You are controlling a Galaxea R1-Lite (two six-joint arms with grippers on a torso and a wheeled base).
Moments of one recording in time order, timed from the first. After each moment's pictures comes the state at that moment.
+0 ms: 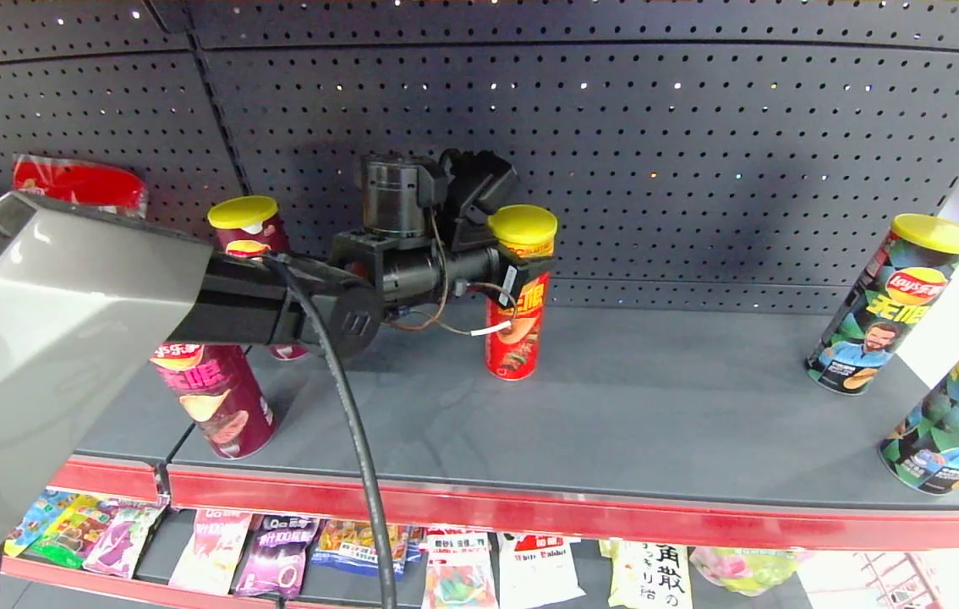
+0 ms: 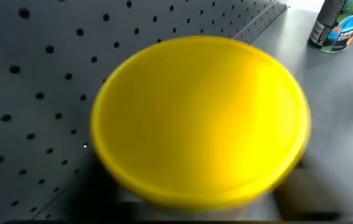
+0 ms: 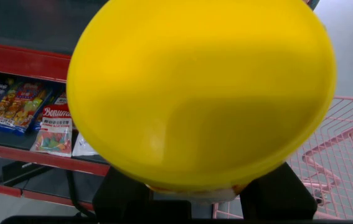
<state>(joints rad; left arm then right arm) -0.58 2.17 -1.55 -0.50 -0.31 0.23 0.10 0.10 -0.07 0.09 -0.04 -0.09</state>
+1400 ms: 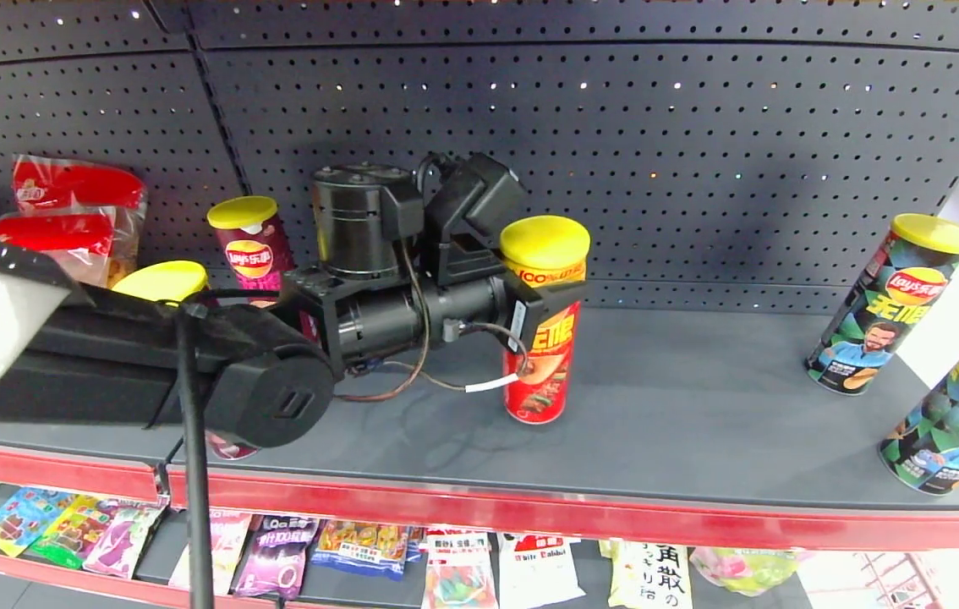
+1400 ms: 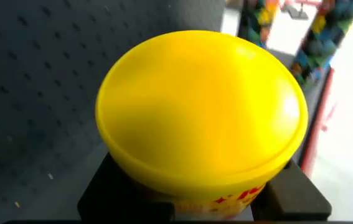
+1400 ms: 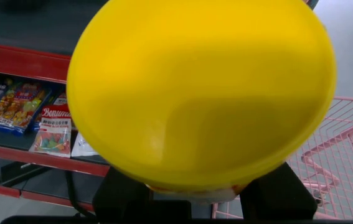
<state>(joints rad) -0.69 1.95 -1.17 -0.71 -0.35 0.13 0.10 0.10 -0.07 0.09 -0.05 -0.09</state>
